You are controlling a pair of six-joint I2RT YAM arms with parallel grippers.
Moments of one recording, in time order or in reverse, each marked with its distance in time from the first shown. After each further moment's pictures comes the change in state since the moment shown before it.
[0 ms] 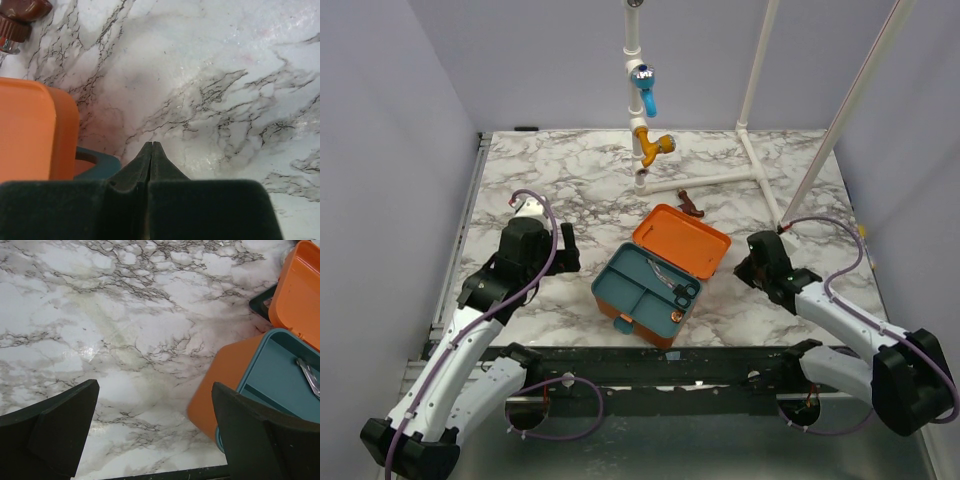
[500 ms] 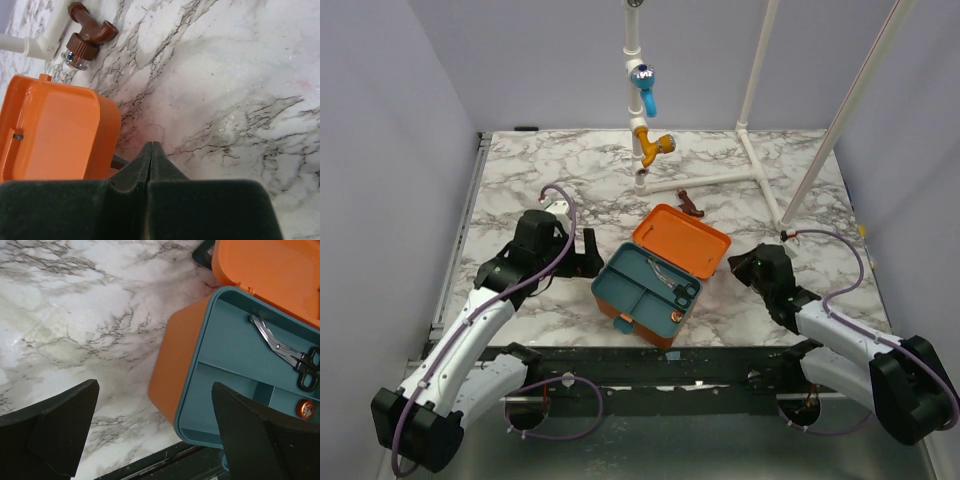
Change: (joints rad) left arm 0.001 0.095 -0.023 0.071 0.304 0.031; right arm 0.000 -0.088 -0.240 0.458 -0.030 0.021
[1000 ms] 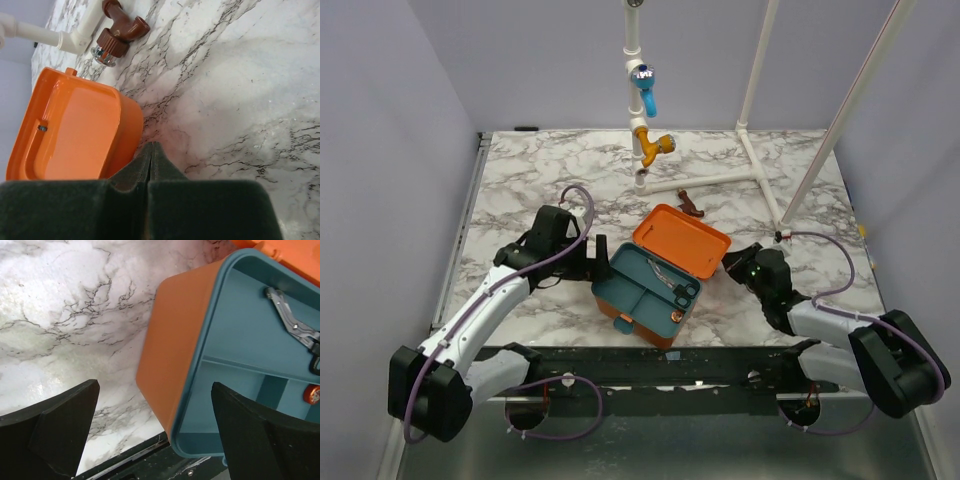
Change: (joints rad) left arm 0.000 0.188 -0.001 -0.006 0.163 0.017; right arm 0.000 0.152 -0.080 0.365 -0.080 0.001
